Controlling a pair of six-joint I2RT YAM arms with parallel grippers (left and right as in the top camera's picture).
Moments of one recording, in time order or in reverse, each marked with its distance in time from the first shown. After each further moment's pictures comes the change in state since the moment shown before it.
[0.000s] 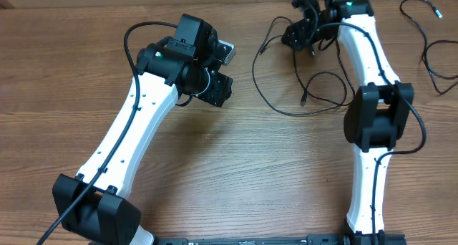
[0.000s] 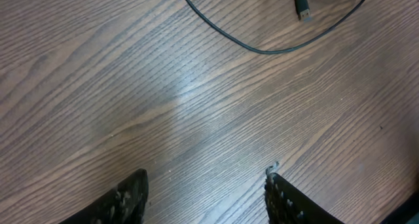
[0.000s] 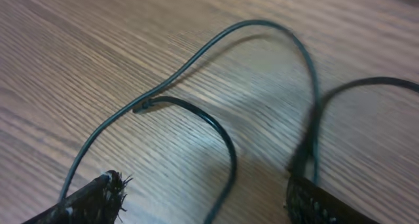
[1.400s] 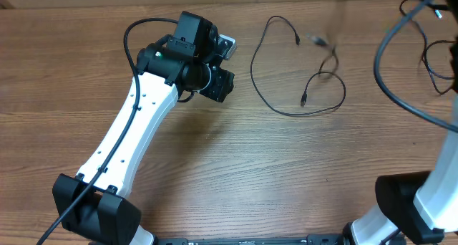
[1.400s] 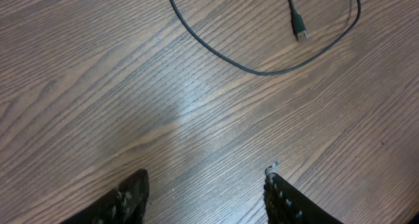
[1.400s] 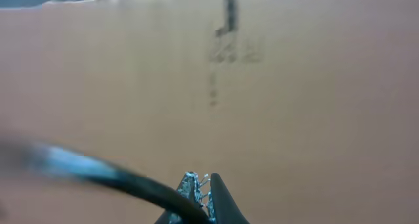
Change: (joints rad) left arm 0.000 0.000 0.000 0.065 0.000 0.000; right arm 0.031 -0.650 0.545 -0.046 0.319 0.470
